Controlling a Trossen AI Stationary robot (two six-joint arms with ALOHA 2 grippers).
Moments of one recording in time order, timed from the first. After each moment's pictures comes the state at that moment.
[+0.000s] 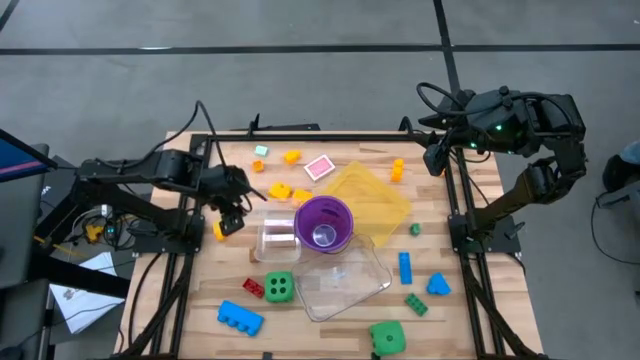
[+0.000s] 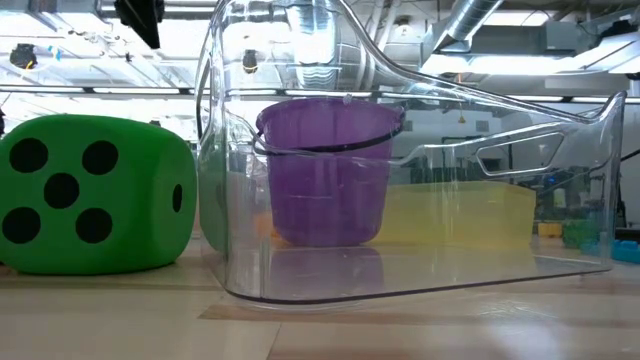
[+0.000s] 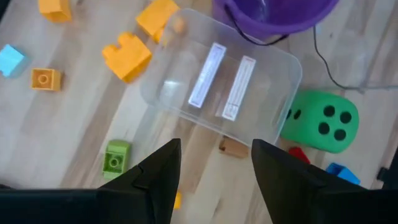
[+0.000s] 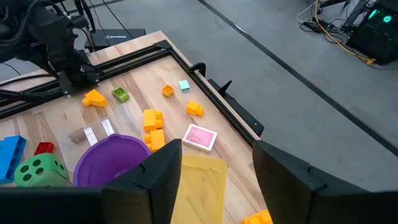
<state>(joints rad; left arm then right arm) -0.06 1.17 1.35 -1.35 -0.13 -0.43 0.02 1.46 2.35 -1.57 0.52 0.33</state>
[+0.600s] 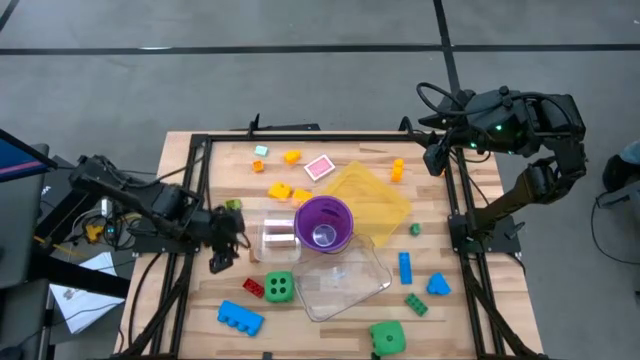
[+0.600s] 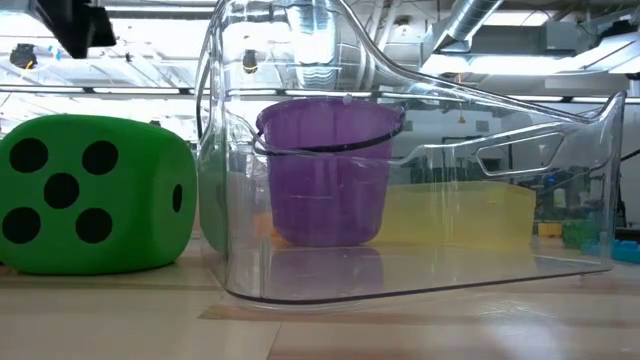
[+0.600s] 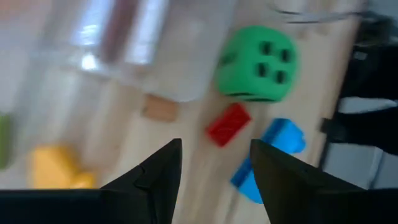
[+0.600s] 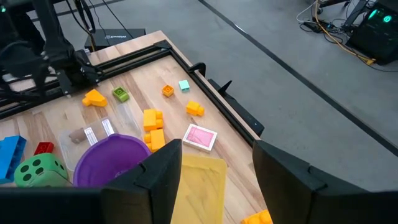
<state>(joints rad) -0.40 1.04 1.01 -1.05 0.00 -0.72 0.02 1.46 2.35 -1.57 0.52 0.33</state>
